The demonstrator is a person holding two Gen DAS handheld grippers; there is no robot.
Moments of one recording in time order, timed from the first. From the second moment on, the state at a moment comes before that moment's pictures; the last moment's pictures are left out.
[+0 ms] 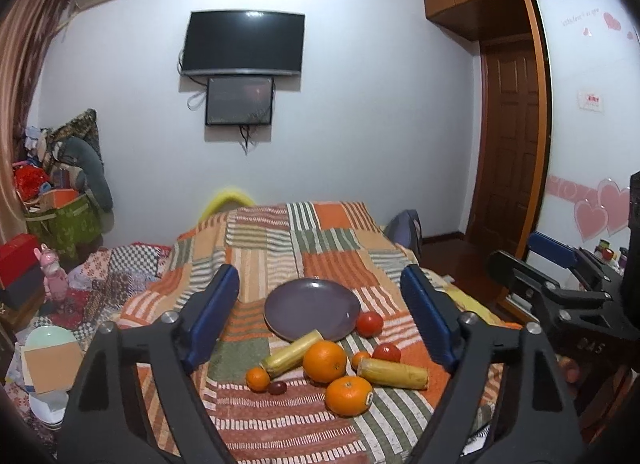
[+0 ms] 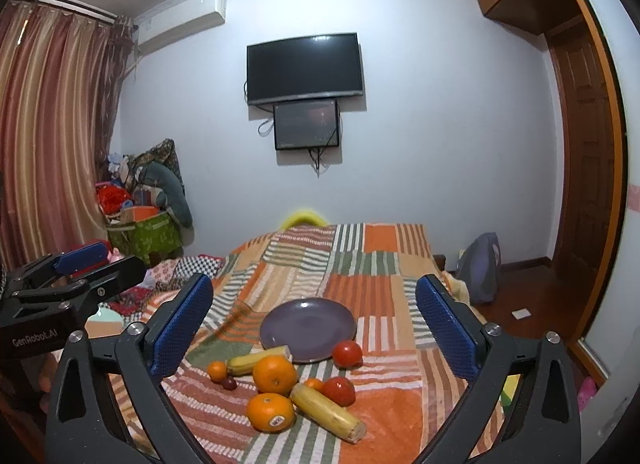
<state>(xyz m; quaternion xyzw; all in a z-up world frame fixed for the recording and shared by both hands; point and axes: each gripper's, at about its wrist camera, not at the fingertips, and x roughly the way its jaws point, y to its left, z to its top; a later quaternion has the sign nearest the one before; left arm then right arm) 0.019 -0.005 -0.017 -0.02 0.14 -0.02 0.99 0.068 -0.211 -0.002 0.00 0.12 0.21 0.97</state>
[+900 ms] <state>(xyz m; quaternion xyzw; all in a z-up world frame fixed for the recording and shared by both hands) 0.133 -0.047 -0.187 -0.01 0.43 -0.08 0.90 0.152 -0.230 -0.145 -0.06 0.39 0.27 0.88</state>
